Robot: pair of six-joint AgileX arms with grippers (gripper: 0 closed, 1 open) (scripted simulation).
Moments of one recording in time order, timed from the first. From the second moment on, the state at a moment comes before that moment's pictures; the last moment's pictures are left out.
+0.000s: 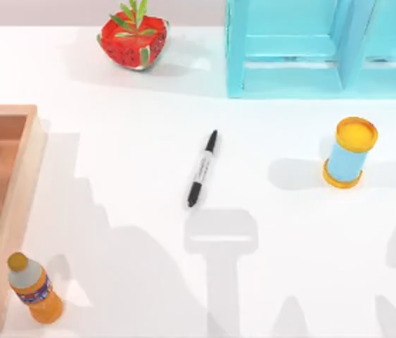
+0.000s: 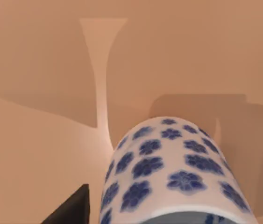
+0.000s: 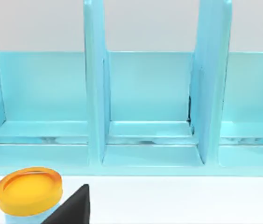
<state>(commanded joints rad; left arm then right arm) 0.23 1.87 1.20 -0.91 0.00 0.25 0.00 0.00 0.00 0.00 0.00 0.00</state>
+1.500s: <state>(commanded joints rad) 0.22 1.85 1.23 -0.94 0.00 0.23 0.00 0.00 0.00 0.00 0.00 0.00</state>
